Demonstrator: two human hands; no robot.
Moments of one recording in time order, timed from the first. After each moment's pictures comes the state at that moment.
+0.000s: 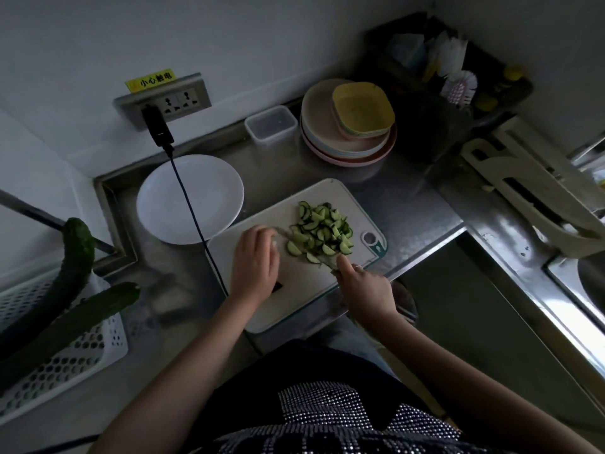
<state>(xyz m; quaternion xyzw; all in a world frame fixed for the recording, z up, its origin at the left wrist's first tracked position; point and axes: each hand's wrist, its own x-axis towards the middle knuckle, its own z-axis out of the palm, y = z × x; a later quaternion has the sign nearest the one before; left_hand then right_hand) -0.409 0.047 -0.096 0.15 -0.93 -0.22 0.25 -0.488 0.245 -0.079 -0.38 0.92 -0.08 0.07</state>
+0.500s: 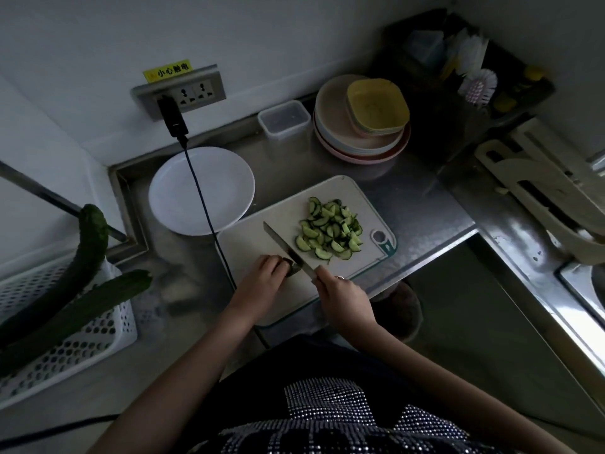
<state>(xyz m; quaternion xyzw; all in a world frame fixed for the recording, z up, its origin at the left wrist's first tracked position) -0.372 0.045 -0.139 0.04 -0.98 -0.17 0.13 -0.449 0.217 -0.079 -0.34 0.91 -0.16 0.19</state>
